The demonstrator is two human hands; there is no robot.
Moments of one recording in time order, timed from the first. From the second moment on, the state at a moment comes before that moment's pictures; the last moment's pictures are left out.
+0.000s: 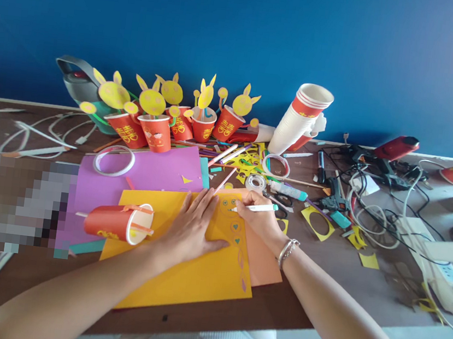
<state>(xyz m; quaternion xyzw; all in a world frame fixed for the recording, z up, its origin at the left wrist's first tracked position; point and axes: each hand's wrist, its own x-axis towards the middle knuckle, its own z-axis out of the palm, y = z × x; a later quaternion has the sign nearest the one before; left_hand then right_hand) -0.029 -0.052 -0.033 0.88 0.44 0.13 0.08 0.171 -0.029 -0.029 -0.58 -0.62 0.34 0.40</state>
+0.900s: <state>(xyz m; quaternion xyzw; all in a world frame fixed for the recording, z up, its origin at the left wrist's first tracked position) -0.029 -0.052 -0.031 0.88 0.45 0.13 0.09 0.171 -0.027 -0.032 -0.57 -0.62 0.33 0.41</state>
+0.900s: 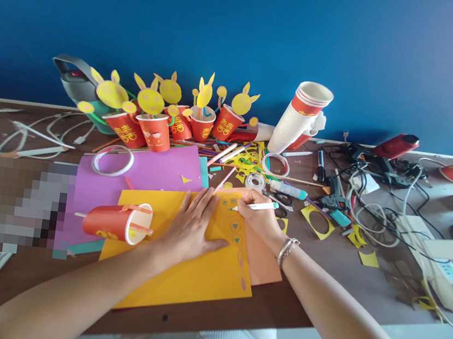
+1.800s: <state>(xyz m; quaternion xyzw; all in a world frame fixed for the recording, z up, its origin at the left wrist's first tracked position) -0.029 -0.052 -0.033 0.88 0.44 0.13 0.08 0.170 -0.027 -0.034 -0.59 -0.63 0.33 0.40</state>
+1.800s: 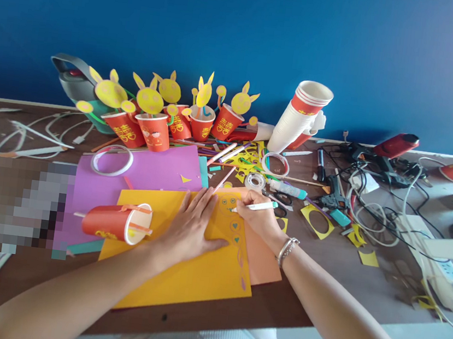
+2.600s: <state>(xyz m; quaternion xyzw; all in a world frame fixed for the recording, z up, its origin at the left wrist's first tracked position) -0.029 -0.052 -0.032 0.88 0.45 0.12 0.08 0.170 -0.027 -0.033 -0.60 -0.62 0.33 0.39</state>
